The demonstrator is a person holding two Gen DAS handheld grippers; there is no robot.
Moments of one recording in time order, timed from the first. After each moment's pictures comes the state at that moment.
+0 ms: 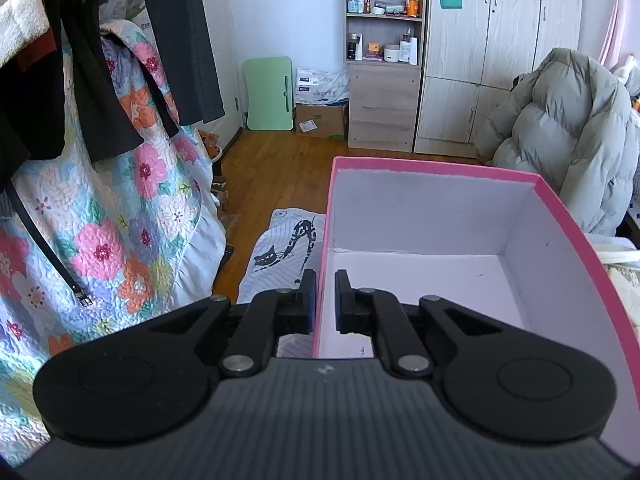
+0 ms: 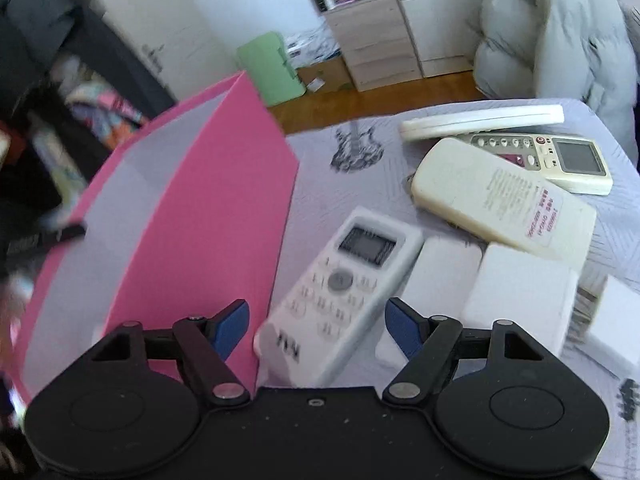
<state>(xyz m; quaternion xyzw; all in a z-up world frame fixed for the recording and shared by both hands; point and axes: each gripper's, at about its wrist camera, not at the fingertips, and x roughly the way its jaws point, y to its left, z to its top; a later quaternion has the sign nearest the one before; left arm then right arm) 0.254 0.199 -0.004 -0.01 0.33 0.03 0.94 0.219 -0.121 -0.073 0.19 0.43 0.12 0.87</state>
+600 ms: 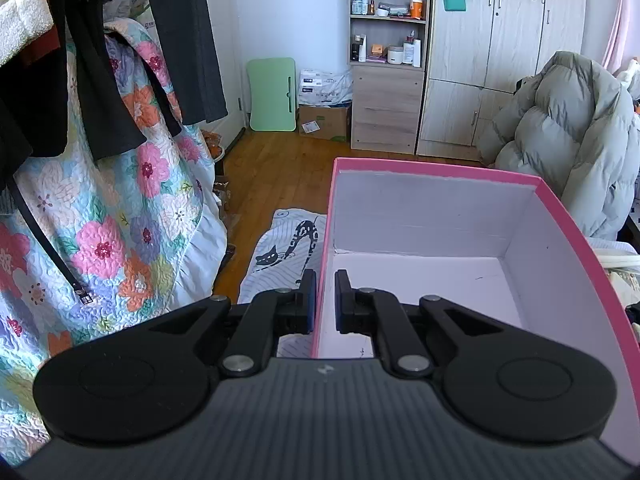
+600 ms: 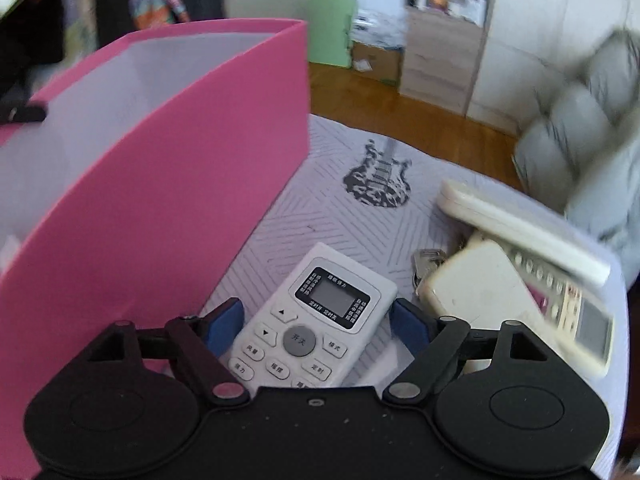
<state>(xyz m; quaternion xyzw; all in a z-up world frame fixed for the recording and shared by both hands) 0.253 0.196 -0.006 -0.01 0.33 0.03 0.94 0.263 -0.095 -0.077 -0.08 0.45 0.18 0.87</state>
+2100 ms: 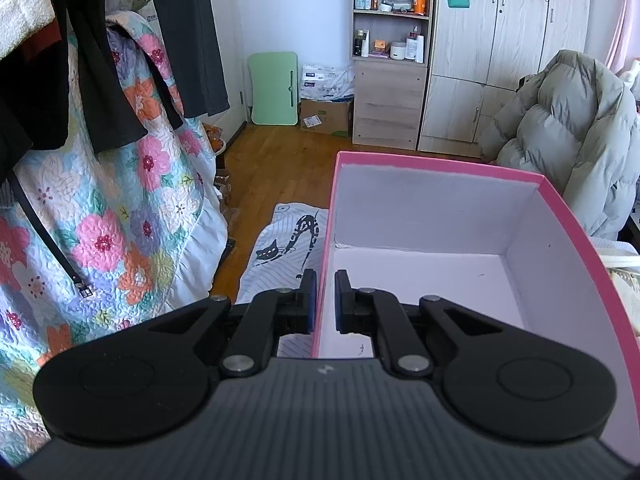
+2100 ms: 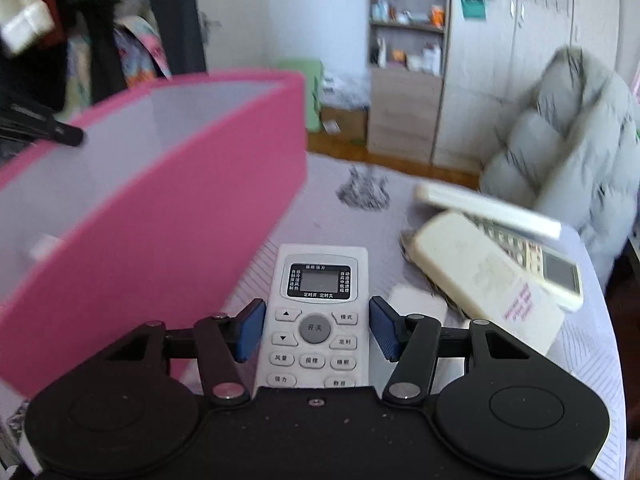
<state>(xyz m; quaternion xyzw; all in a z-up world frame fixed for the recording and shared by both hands) 0.256 0.199 -0.005 -0.01 0.34 0.04 0.94 0.193 -0.097 -0.071 -0.04 0.36 0.13 0.92</state>
